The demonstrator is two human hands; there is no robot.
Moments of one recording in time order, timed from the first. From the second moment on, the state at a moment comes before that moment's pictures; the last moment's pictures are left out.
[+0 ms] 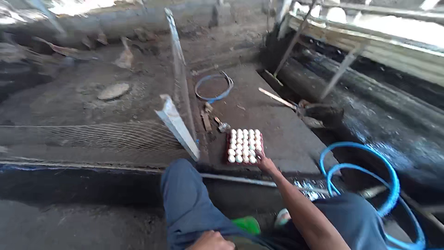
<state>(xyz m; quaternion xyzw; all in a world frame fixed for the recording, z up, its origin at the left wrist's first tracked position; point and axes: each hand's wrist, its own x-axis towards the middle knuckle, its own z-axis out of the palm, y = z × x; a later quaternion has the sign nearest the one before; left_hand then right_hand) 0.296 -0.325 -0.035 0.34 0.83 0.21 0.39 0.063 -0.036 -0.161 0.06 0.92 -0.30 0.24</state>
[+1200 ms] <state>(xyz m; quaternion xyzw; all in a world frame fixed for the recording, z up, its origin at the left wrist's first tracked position) 0.011 -0.370 -0.129 0.14 0.86 0.10 0.47 0.062 0.006 -0.142 0.29 0.87 -0.32 0.23</state>
